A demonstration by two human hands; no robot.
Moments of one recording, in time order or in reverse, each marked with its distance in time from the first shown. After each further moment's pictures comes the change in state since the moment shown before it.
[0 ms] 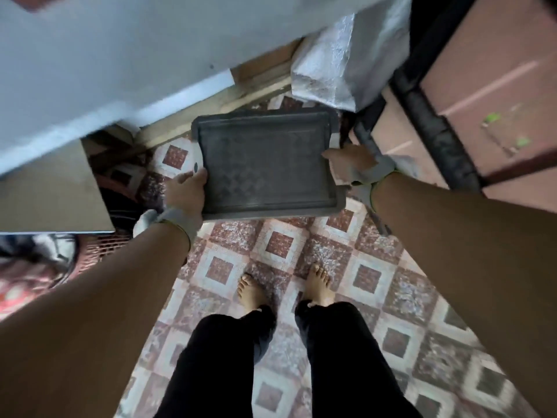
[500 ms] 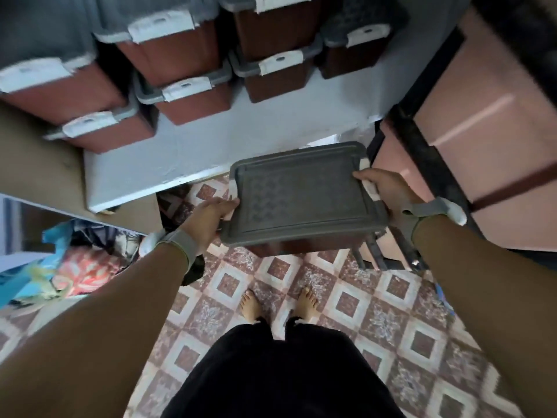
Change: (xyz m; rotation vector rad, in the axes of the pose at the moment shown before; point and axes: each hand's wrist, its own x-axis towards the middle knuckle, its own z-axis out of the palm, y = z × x) left_hand -0.213 0.136 -0.129 -0.235 -0.455 0.001; right_hand -0.262 -0.100 -0.151 0.385 -0.082 -0.091
